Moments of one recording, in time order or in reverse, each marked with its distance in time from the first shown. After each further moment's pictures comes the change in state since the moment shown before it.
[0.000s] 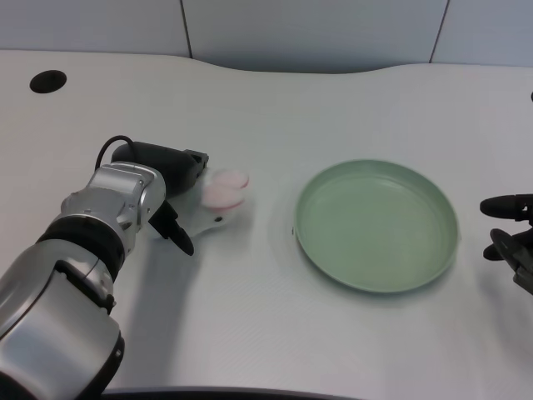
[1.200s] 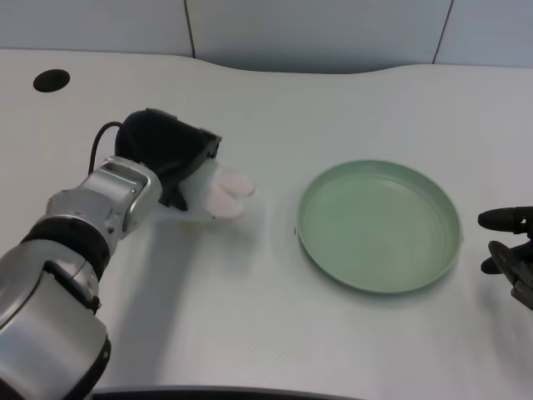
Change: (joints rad) left arm -0.002 0.041 -0.040 0.001 0.067 -0.166 0.453; right arm 0.073 0.025 -0.001 -0.115 0.000 0.054 -0.006
